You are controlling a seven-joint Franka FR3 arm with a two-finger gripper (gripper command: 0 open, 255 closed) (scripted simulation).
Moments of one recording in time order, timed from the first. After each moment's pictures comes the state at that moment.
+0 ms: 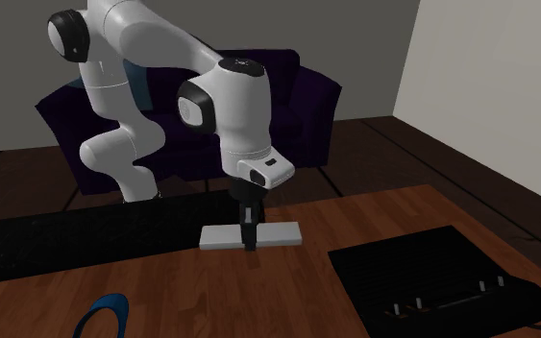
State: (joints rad) arm 0.09 -0.02 -0.03 -2.03 -0.02 2.03 -0.75
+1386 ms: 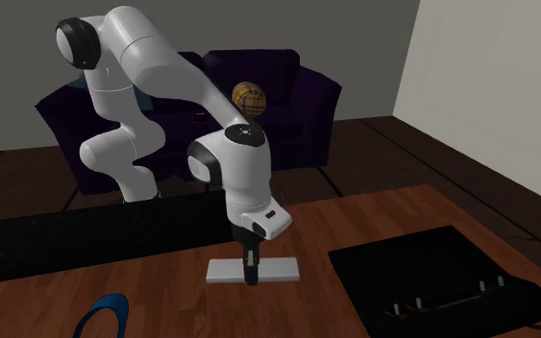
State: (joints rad) arm 0.08 0.11 -0.03 -2.18 -0.01 2.30 -0.75
